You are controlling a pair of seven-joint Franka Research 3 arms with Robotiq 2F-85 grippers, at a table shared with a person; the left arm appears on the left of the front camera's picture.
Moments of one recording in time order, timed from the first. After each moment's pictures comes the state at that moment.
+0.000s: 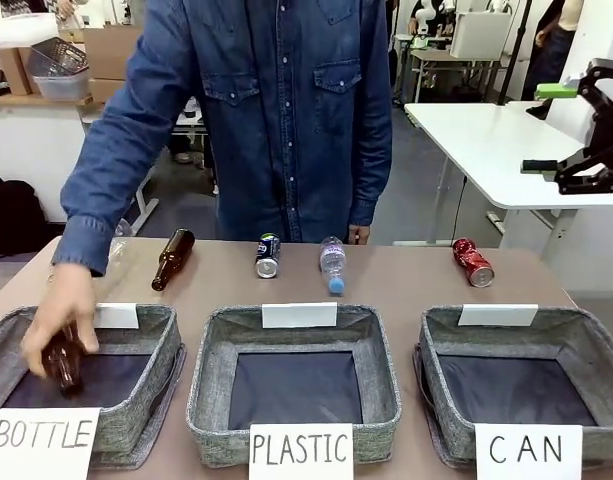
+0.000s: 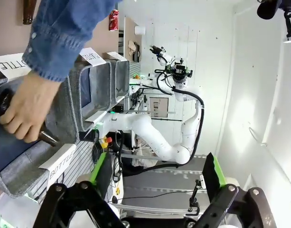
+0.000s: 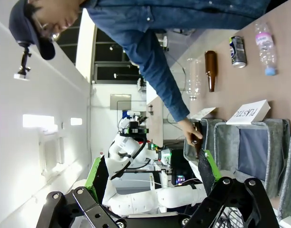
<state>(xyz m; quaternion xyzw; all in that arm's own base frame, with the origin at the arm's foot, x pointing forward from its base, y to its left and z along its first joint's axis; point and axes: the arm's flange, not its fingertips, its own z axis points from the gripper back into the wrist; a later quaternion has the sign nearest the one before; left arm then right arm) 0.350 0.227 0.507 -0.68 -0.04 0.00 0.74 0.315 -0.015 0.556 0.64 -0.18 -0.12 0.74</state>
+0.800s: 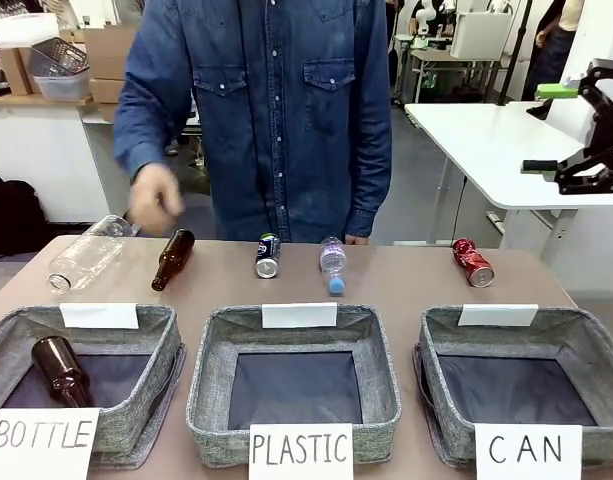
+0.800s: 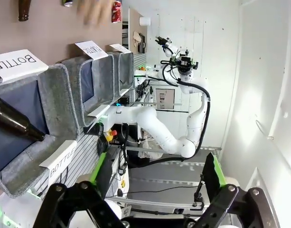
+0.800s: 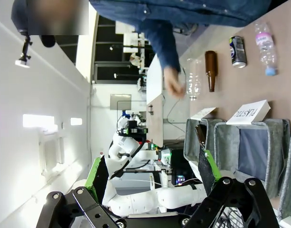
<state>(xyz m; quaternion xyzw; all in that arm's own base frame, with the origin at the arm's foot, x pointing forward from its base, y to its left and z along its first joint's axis) 0.357 0.210 0.516 -0.66 -0.02 -0.03 0.75 0.315 -0.015 0.556 0.64 -0.18 -0.12 0.74</state>
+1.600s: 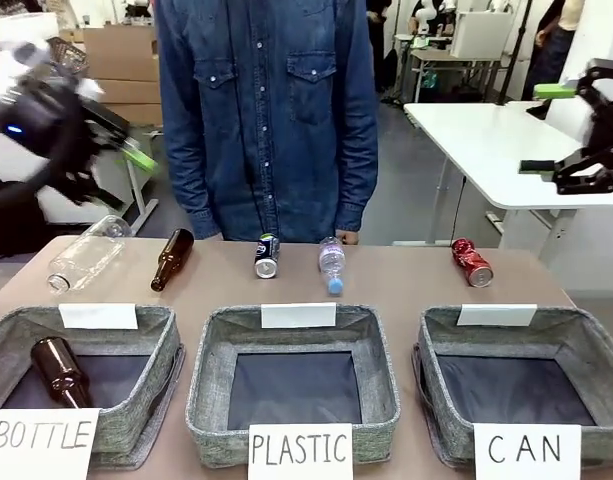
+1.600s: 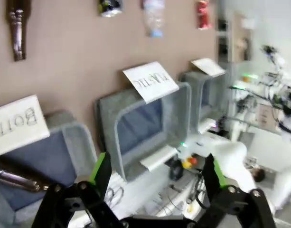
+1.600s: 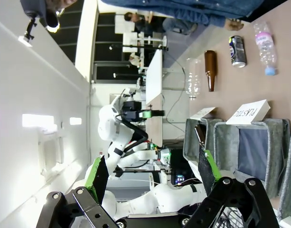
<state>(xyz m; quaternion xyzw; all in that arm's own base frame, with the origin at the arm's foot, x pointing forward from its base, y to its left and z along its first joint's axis) 0.449 -0.097 0.536 -0.38 -0.03 -0.07 0.92 0.315 -0.014 0.556 0.64 -0.18 -0.12 0.74</state>
